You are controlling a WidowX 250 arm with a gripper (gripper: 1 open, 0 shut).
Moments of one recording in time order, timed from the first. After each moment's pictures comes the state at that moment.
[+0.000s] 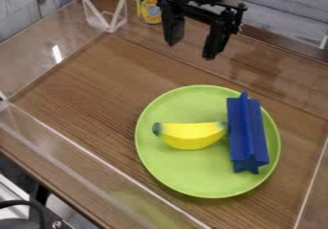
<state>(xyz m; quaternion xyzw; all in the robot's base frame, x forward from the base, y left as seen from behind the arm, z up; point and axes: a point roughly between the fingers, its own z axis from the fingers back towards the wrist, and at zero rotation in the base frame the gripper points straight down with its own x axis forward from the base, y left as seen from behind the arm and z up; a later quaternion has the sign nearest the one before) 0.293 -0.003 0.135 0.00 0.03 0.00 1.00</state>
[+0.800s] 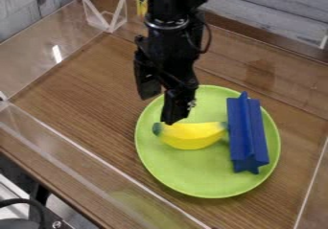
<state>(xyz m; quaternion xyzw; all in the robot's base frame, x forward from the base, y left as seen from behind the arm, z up) 0.229 -0.001 0.094 0.00 0.00 -0.19 0.98</state>
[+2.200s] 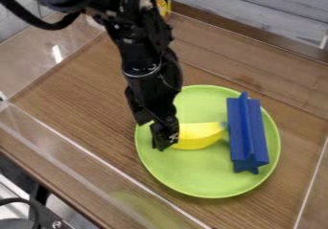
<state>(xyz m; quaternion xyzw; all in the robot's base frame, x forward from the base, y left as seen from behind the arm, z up) 0.224 0.010 0.049 -0.03 -0.08 -0.21 0.97</state>
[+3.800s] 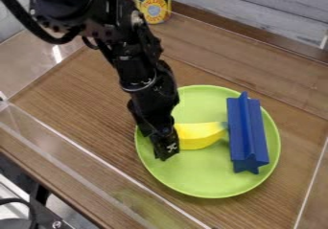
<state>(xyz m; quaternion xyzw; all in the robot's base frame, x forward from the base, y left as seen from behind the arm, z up) 0.225 0.009 0.028 -0.06 -0.09 -0.22 0.97</state>
